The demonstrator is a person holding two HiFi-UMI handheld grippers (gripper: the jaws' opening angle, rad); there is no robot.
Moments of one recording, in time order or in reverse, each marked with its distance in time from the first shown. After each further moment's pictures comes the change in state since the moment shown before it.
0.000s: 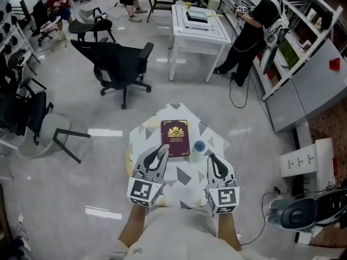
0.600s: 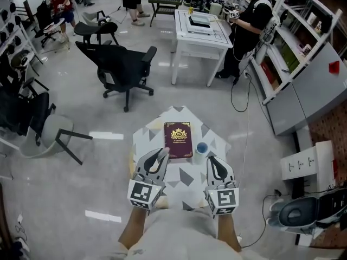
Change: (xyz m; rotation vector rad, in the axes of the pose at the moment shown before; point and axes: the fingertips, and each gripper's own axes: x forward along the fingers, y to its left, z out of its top) left arm -0.022 0.004 0.006 -0.003 -0.003 0.003; right arm -0.006 0.020 0.010 0.004 -0.019 0.016
